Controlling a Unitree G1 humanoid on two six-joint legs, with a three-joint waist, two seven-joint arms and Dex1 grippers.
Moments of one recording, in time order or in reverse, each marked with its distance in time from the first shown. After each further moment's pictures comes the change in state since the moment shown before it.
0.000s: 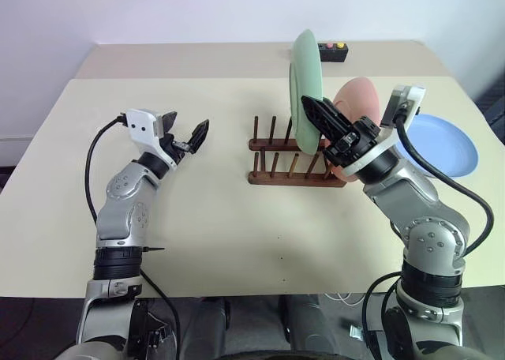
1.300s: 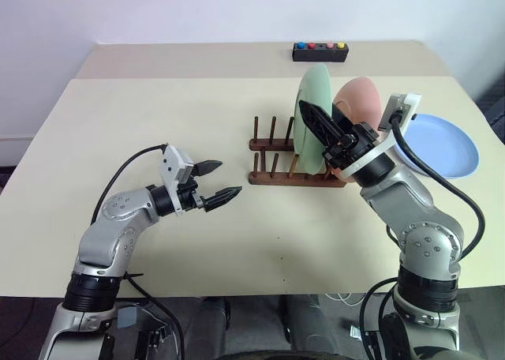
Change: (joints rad) left arm 0.177 0.188 -0.161 -0.233 -0.092 0.193 -0.412; right arm 0.031 0.022 0.005 -0.007 0.016 -0.001 -0.093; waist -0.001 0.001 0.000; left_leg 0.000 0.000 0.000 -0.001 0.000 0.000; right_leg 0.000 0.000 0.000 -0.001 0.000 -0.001
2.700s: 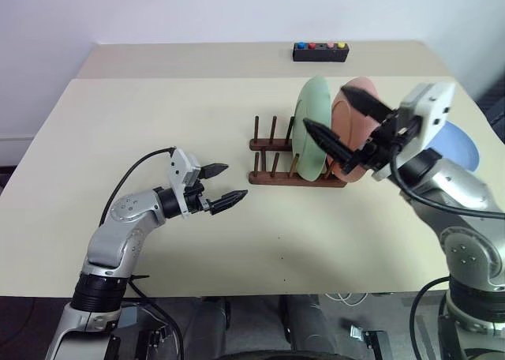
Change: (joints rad) left arm -0.001 -0.030 -0.029 0.011 0.022 -0.015 -0.004; right arm 0.009 -0.382 -0.056 -0.145 -0.262 -0.087 0.195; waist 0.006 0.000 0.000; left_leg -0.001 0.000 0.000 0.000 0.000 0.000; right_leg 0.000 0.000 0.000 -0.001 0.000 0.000
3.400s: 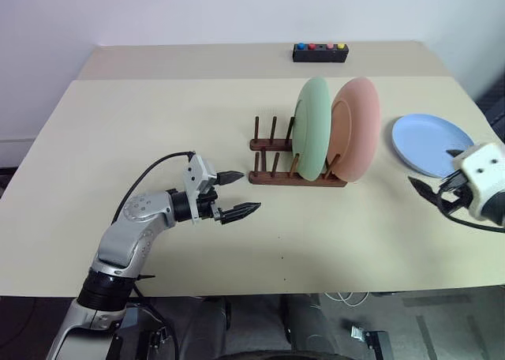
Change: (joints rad) left arm -0.020 0.002 -0.085 -0.022 0.021 -0.001 -0.052; right arm 0.419 -0.278 -0.109 0.505 -0.561 -0.235 0.193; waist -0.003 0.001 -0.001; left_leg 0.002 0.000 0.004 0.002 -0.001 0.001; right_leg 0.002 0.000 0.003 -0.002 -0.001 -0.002
